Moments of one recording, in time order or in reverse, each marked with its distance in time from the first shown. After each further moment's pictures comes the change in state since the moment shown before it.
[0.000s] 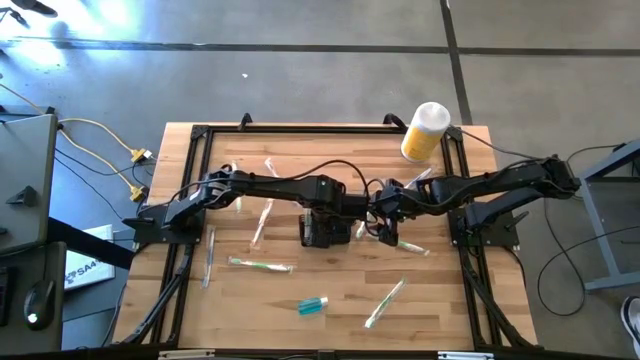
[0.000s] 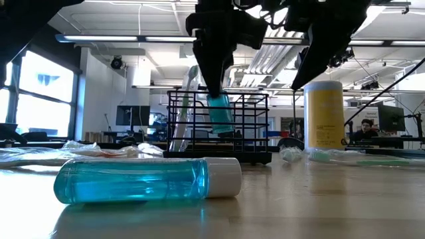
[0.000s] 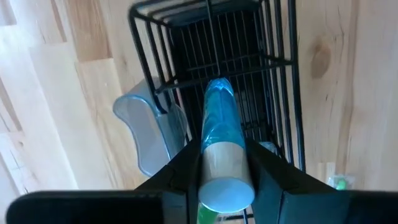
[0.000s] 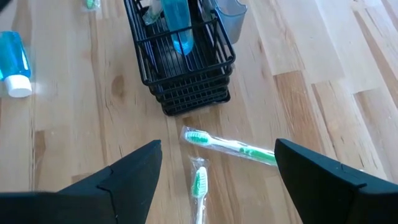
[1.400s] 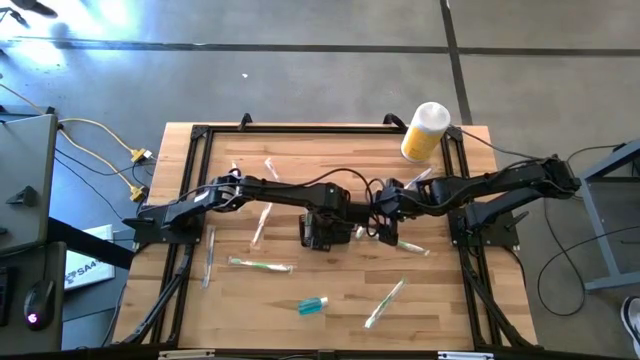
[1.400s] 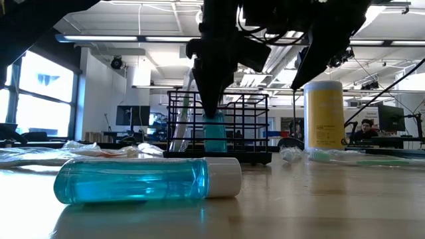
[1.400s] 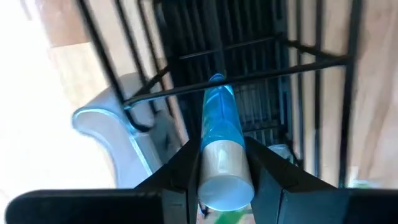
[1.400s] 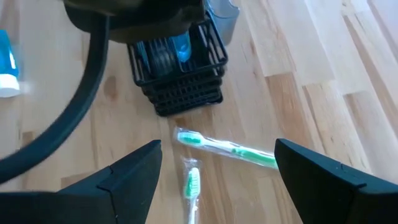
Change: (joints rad) left arm -0.004 0.100 0.002 -0.018 -0.032 -0.012; right arm 0.000 0.000 0.001 0.000 0.035 -0.008
